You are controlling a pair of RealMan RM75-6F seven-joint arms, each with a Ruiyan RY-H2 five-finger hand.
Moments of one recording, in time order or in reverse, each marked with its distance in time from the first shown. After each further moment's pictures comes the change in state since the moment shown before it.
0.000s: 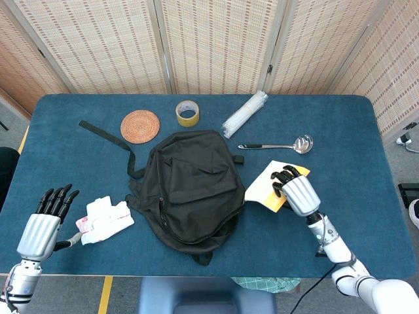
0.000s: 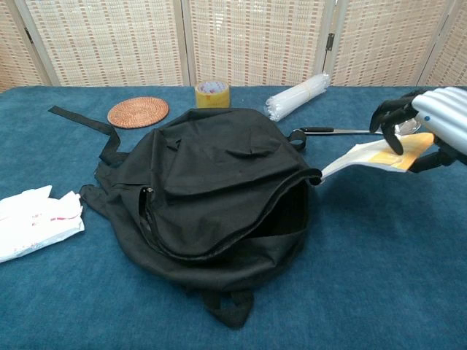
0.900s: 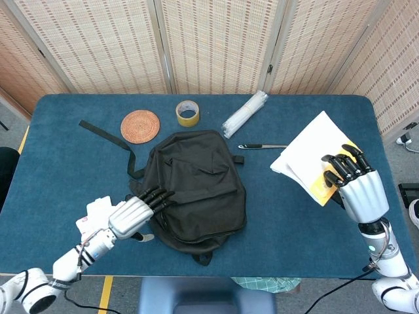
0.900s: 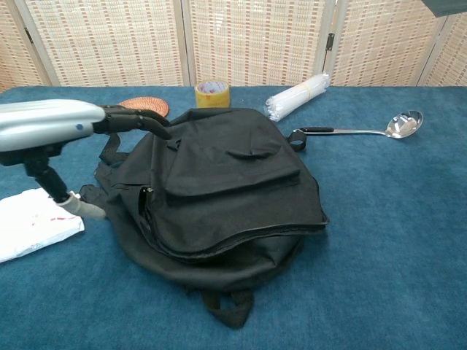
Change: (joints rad) left arm -0.462 -0.065 -0.038 -0.087 0.078 -0.533 -0.096; right arm -0.097 0.486 0.097 -0.632 -0.071 0.312 -0.361
